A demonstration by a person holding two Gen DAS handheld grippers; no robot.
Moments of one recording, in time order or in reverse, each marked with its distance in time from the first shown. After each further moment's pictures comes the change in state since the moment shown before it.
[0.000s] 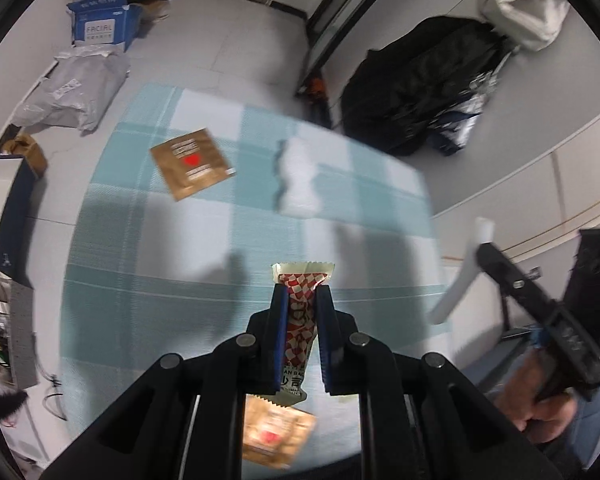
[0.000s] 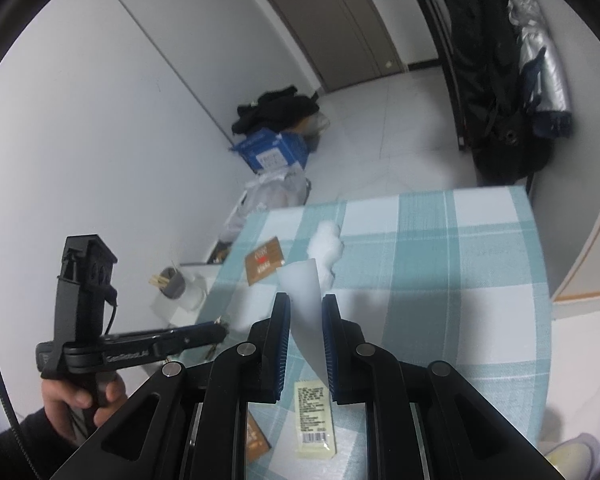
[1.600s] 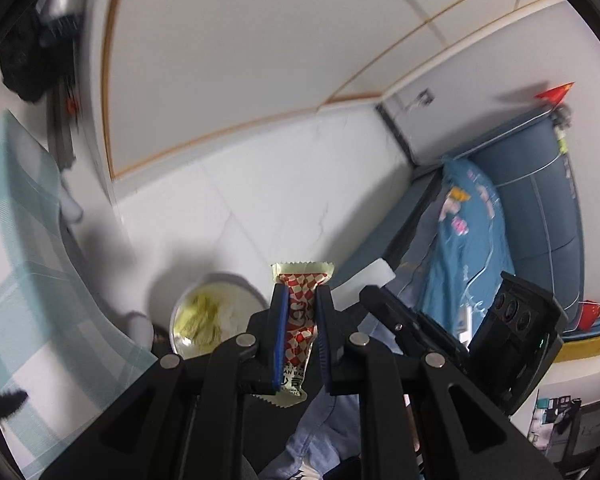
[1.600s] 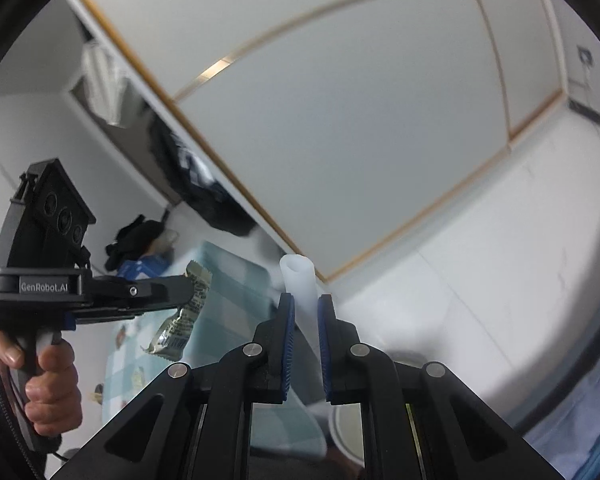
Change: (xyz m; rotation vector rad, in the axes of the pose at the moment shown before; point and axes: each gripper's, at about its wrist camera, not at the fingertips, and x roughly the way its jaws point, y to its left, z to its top) left arm 0.161 -0.344 -0.091 0.471 0.473 -0.289; right arm -0.296 -0.226 -0.156 0.478 -0.308 -0.399
